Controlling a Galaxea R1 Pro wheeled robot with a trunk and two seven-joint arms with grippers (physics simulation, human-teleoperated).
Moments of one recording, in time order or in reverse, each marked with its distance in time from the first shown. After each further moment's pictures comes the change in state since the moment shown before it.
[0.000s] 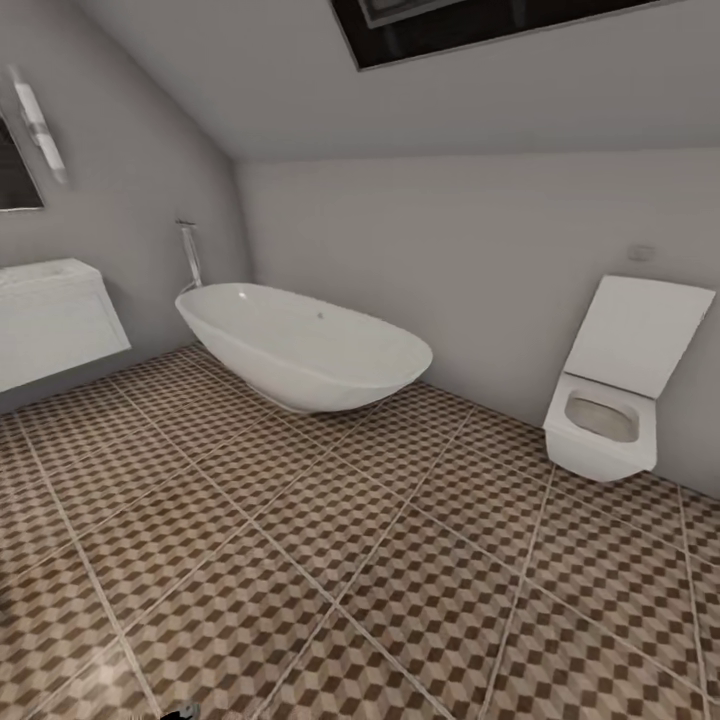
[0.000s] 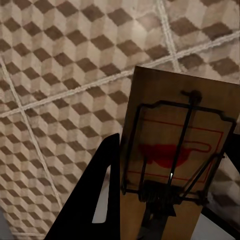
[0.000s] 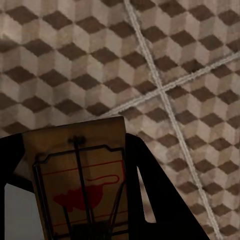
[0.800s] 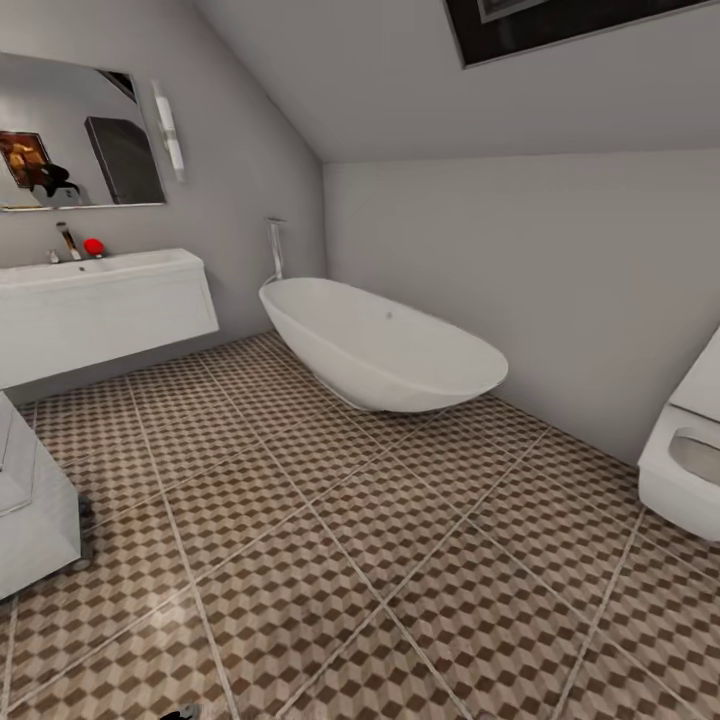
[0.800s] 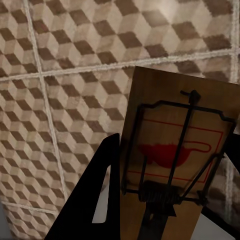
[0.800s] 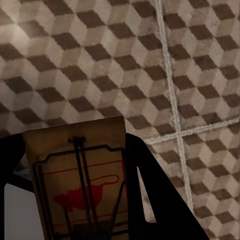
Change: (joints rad) left arm 0.000 0.000 0.000 0.000 0.001 0.000 0.000; right arm 0.000 0.000 0.000 0.001 0.000 0.000 0.000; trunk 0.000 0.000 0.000
